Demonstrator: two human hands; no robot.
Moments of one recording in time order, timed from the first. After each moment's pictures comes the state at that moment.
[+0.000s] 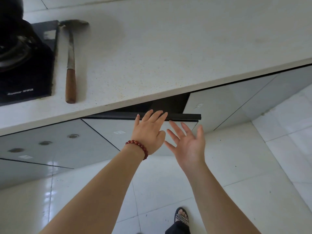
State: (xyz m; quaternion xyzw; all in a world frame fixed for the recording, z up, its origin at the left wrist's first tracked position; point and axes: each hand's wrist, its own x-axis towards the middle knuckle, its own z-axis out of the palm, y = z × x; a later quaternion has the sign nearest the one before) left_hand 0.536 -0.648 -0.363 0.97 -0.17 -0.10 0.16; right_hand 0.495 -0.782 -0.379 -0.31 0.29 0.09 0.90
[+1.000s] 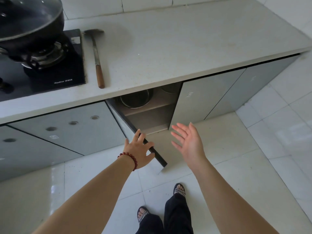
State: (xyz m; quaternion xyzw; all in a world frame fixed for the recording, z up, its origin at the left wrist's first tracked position) left_hand 0.369 -0.565 -0.337 0.95 -0.20 -0.24 0.02; right_hand 0.350 -0.753 -0.286 -0.53 0.27 0.10 0.79
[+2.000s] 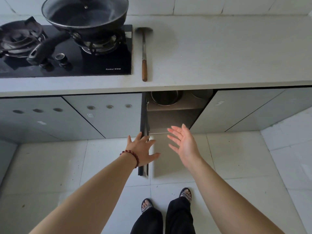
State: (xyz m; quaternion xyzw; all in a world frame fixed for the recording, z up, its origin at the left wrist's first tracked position) left_hand 0.325 -0.483 -0.307 0.96 -0.09 -0.26 0.07; right_hand 0.344 -0.655 -0.275 -0.60 0.22 0.22 0.74
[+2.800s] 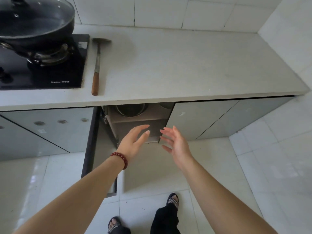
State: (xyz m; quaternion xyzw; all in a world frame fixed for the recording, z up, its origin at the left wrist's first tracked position) left_hand 0.404 -0.636 -0.264 0.83 0.02 -0.10 0.55; right_hand 0.419 -0.803 -0.258 -0.62 0.24 0.18 0.73
